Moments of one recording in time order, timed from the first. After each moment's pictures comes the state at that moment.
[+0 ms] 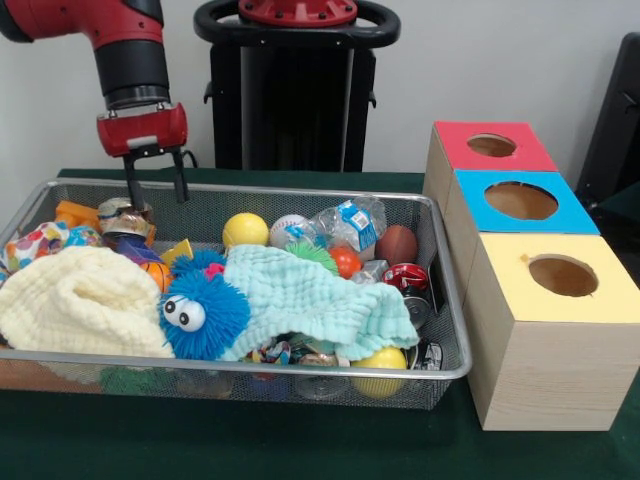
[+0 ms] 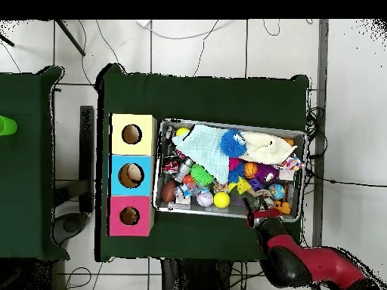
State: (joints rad) arm -1.31 -0.53 0.57 2.08 -1.00 -0.14 1.67
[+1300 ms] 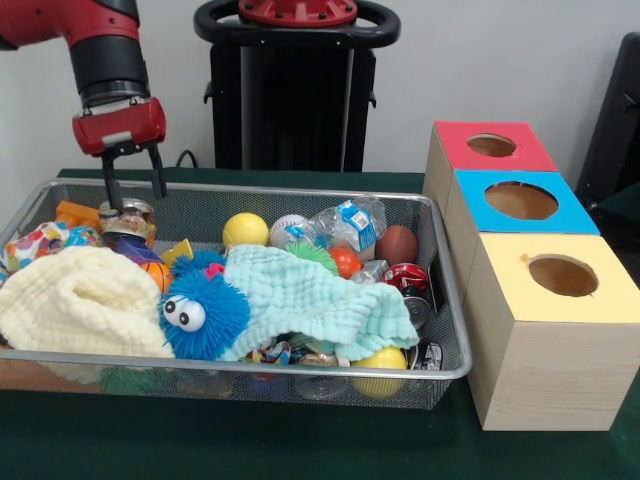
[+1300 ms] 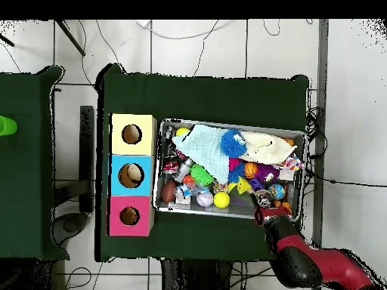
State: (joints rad) arm -1.50 -0.44 0.74 2.08 -1.00 -0.06 1.67
